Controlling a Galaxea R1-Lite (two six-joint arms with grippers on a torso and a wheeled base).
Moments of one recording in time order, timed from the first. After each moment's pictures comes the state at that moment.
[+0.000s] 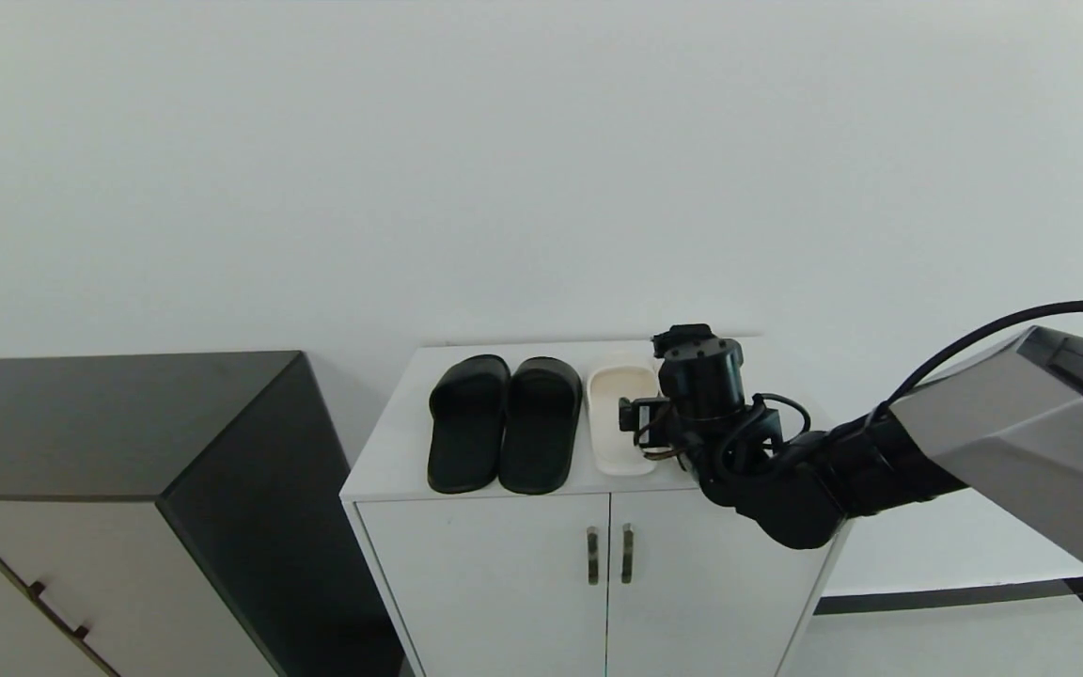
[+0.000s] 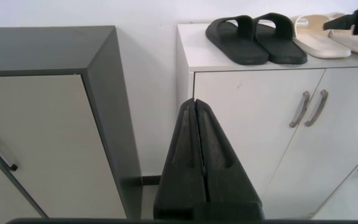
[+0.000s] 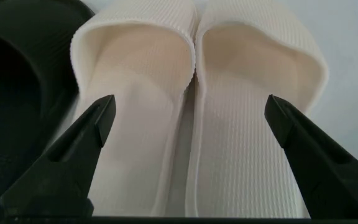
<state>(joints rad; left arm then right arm) 0.00 0.00 0.00 0.00 0.00 0.00 0.66 2.20 -1.28 -0.60 -0.53 0.22</state>
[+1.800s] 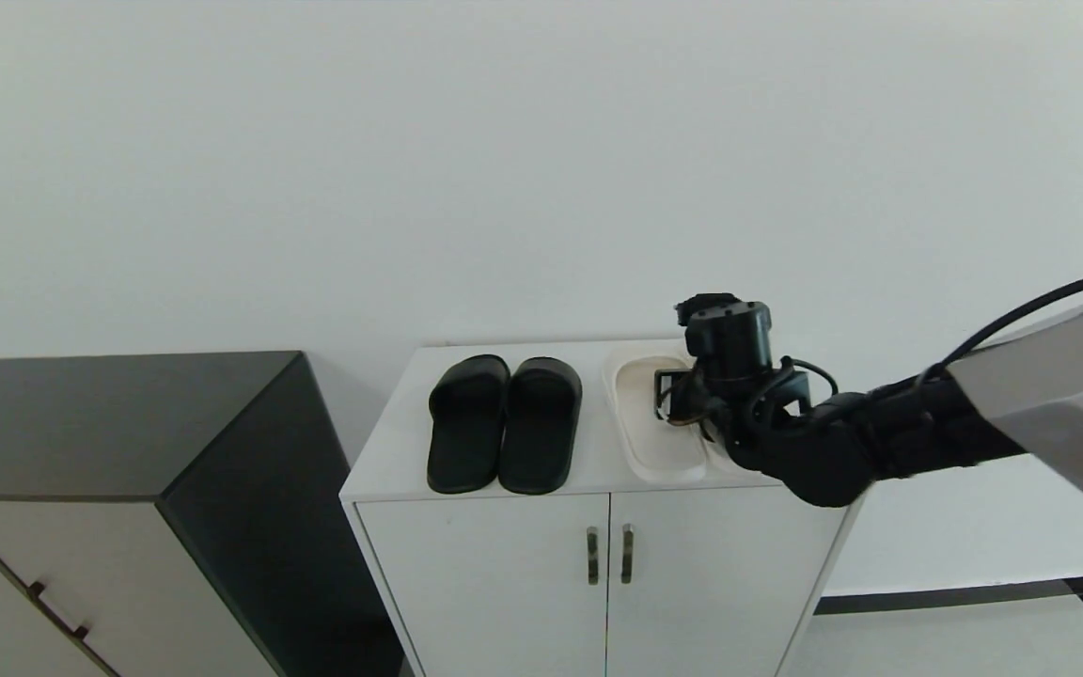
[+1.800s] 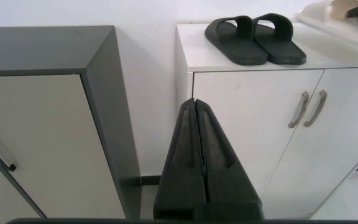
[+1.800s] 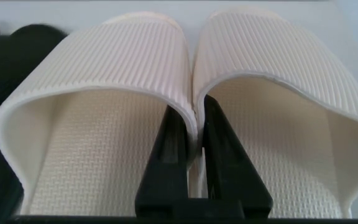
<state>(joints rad) 0.00 0.00 0.00 0.00 0.00 -0.01 0.63 2.11 -1.31 -0.50 -0.51 0.21</state>
